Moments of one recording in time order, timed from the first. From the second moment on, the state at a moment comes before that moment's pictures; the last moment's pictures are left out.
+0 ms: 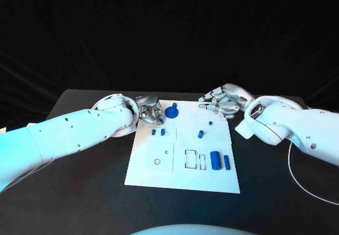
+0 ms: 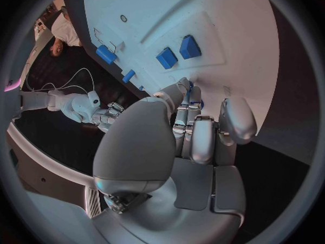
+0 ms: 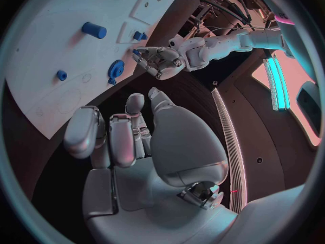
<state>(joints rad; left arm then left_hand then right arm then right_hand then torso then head) 1.22 -0.64 0.00 1.26 -1.33 -0.09 -0.12 1.46 -0.11 0.45 -0.01 0.06 1.15 0.14 0.10 0.11 1.21 0.06 0.21 0.10 1.45 -0.01 1.41 1.14 0.11 1.44 0.09 1.10 1.31 1.27 -0.85 -0.03 1.54 -0.87 -0.29 -0.01 1.32 0.02 0.02 0.16 0.31 0.89 0.15 0.11 0.07 1.16 0.06 0.87 0.89 1.47 -0.02 1.34 1.25 0.09 1.36 0.09 1.30 1.03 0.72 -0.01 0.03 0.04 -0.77</state>
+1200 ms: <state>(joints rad) 1.22 -0.62 0.00 1.24 -1.36 -0.07 -0.13 1.44 -0.13 0.46 -0.01 0.06 1.14 0.14 0.09 0.10 1.21 0.07 0.19 0.10 1.45 -0.01 1.41 1.13 0.11 1.44 0.09 1.09 1.31 1.27 -0.85 -0.03 1.54 -0.87 -0.29 -0.01 1.32 0.02 0.02 0.16 0.31 0.89 0.15 0.11 0.07 1.16 0.06 0.87 0.89 1.47 -0.02 1.34 1.25 0.09 1.36 0.09 1.30 1.03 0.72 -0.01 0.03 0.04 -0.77</state>
